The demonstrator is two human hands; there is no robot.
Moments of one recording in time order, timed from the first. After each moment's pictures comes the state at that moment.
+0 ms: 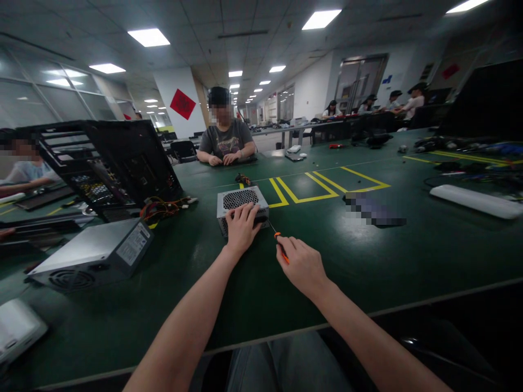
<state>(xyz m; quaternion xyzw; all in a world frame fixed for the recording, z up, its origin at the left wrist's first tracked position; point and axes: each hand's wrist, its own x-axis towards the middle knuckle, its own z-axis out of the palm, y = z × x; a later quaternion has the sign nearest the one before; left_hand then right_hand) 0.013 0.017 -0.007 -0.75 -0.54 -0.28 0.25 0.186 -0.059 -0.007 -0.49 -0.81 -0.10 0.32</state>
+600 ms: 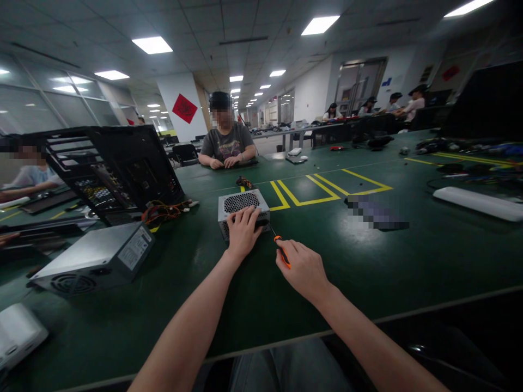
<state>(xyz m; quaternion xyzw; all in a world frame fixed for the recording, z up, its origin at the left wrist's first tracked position) 0.014 0.016 -0.007 -0.75 -0.54 -0.29 0.24 0.185 -0.057 -0.007 -0.46 -0.81 -0.09 0.35</state>
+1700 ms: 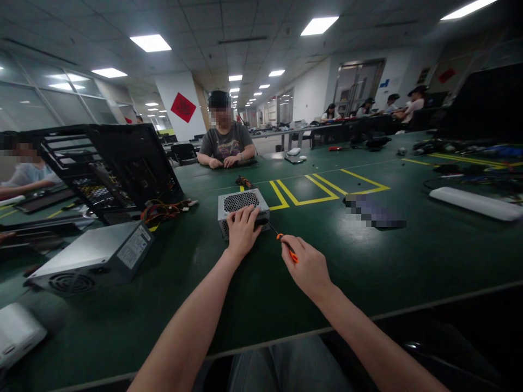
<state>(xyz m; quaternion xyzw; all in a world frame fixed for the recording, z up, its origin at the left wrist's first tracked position) 0.014 0.016 -0.007 -0.75 -0.54 -0.29 0.24 0.189 -0.060 -0.006 -0.50 -0.78 -0.03 0.38</state>
